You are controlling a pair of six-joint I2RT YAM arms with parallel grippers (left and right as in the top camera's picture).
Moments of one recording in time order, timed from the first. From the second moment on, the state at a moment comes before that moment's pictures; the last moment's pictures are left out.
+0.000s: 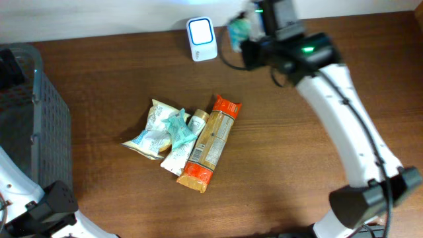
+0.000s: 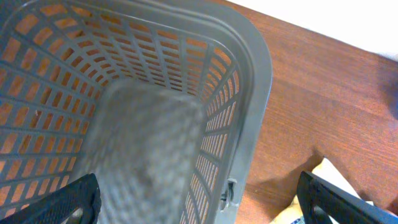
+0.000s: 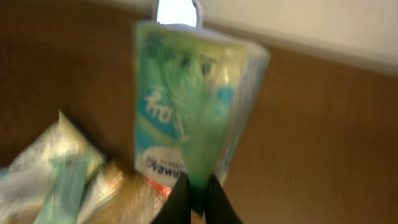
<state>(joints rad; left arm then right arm) 0.48 1.96 2.58 -1.56 0.08 0.07 0.27 1.76 1.95 -1.07 -0.03 0.06</state>
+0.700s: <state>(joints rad) 0.48 1.96 2.58 -1.56 0.08 0.07 -0.35 1.78 1.47 -1.10 -0.19 0.16</state>
